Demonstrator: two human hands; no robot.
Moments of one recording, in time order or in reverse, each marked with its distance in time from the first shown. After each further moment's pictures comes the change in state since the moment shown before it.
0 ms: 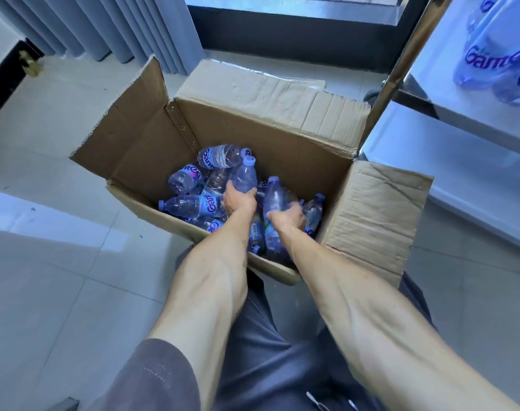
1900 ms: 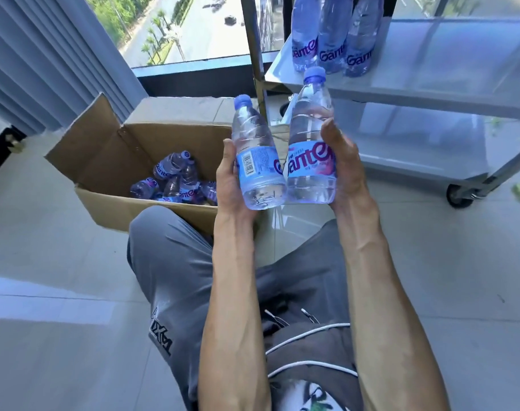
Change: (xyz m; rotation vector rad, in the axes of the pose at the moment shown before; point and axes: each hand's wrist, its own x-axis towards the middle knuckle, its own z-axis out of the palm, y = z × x) left_hand -0.377 0.026 -0.036 -1.135 -1.179 0.179; right_hand -0.208 0.121 -0.335 1.064 -0.487 -0.777
